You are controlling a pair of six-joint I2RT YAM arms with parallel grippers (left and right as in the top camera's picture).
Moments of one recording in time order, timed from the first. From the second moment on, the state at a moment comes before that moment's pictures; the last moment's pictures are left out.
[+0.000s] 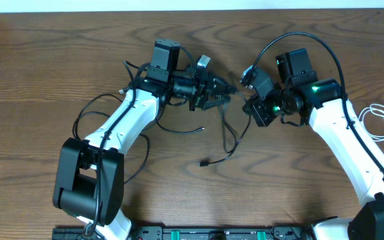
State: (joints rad) left arm -0.33 1.79 1.22 -0.19 1.20 -1.12; right arm 0.29 1.56 1.24 -0.83 -0.46 -0.32
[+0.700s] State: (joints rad) left arm -0.33 1.79 1.22 -0.25 1.14 -1.04; right arm 0.20 1.56 1.24 -0.88 0.14 0.30
